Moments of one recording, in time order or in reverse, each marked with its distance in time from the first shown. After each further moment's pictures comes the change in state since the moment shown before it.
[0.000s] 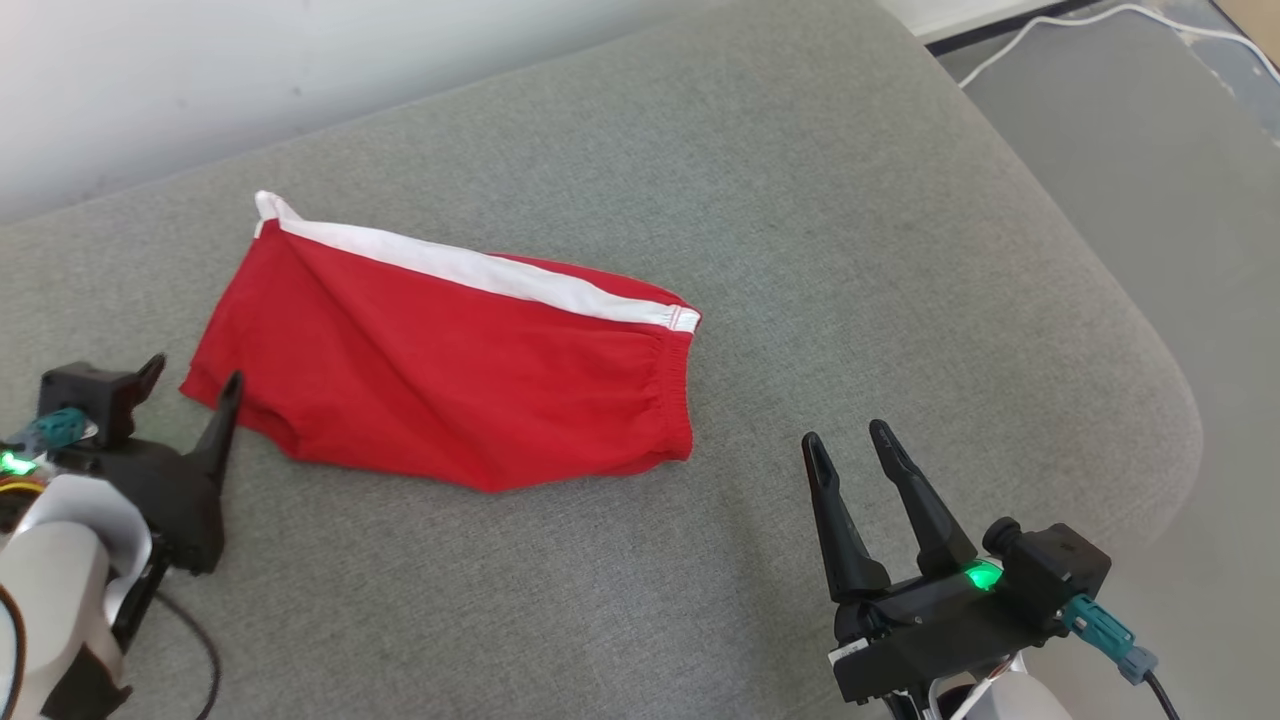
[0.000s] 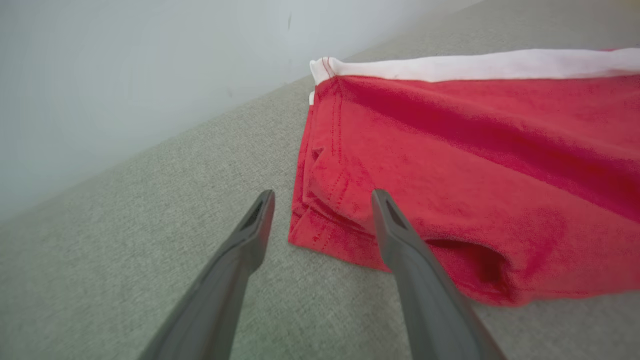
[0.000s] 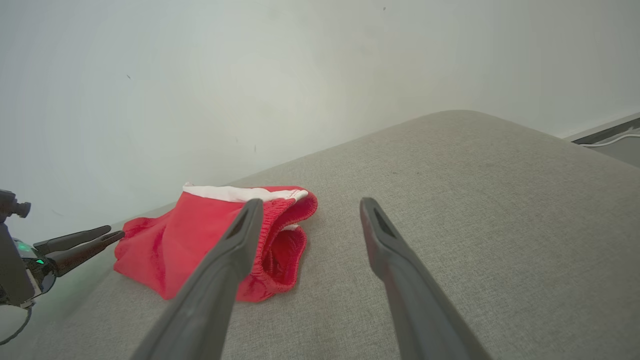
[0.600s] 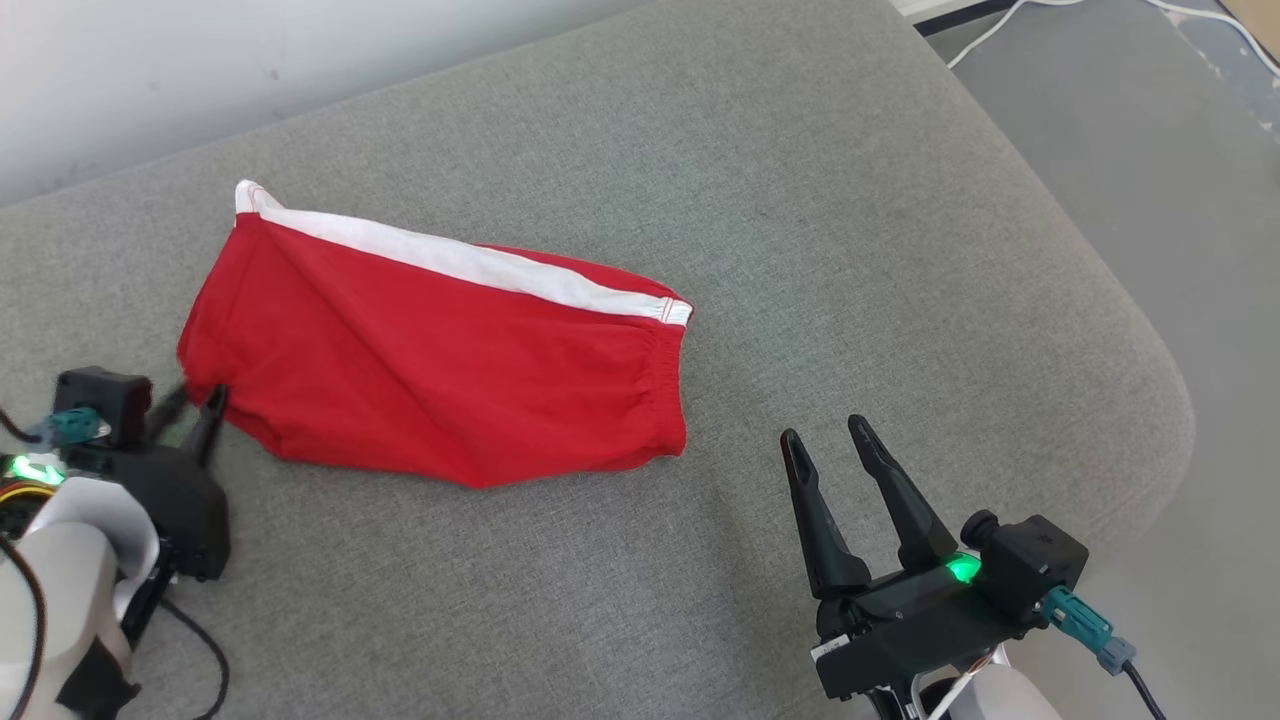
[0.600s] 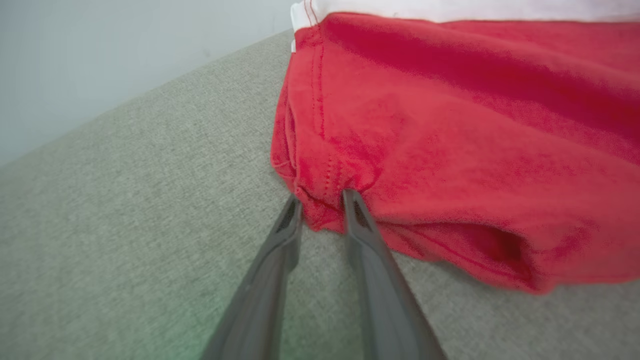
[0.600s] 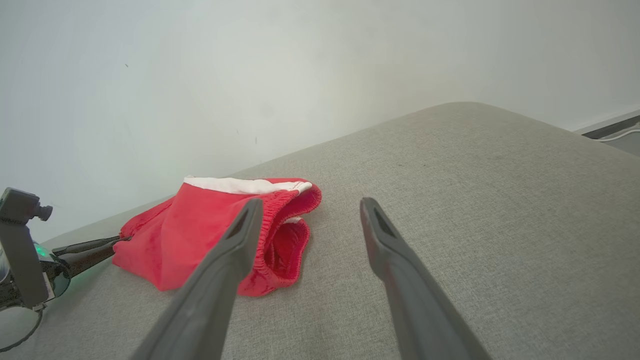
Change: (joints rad) left arm -0.038 -0.013 -0.038 0.110 -0.013 -0.019 0.031; right arm -0.025 0.010 0.025 0.021 -0.003 0.000 0.000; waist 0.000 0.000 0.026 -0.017
